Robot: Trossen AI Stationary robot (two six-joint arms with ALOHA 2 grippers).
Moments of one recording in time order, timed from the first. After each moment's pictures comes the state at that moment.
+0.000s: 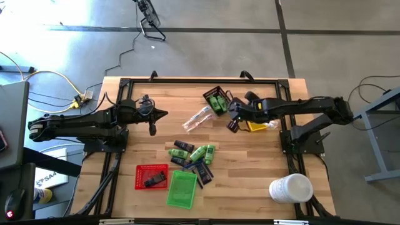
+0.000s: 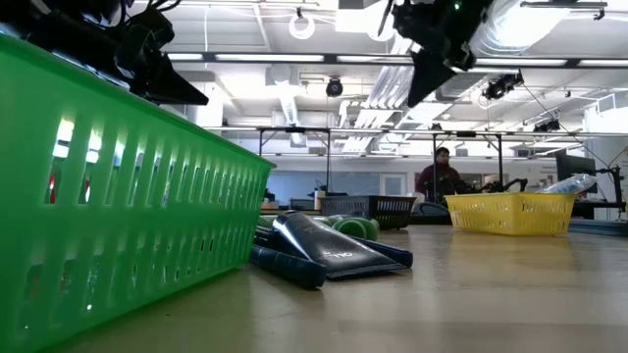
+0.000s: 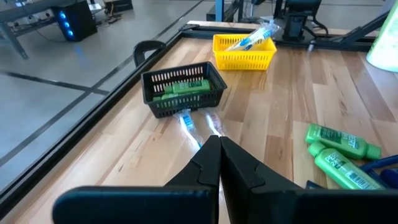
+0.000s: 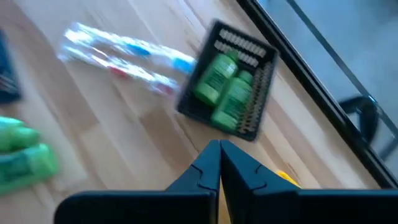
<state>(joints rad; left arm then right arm) 0.25 0.64 0.38 0.00 -0.09 0.01 -0.03 1.39 1.19 -0.85 0.49 0.41</state>
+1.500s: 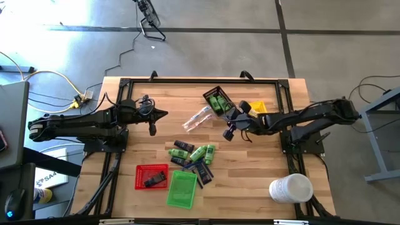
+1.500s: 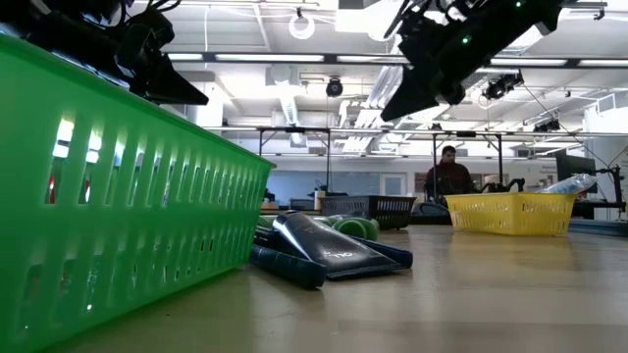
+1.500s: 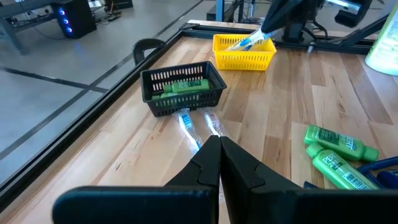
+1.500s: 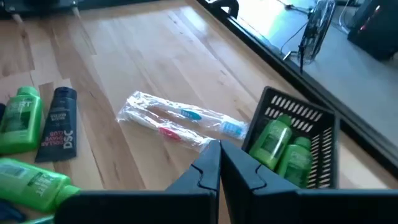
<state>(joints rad) 0.25 0.64 0.38 0.00 -0.09 0.00 0.05 1.31 0.77 -0.07 0.54 0.25</state>
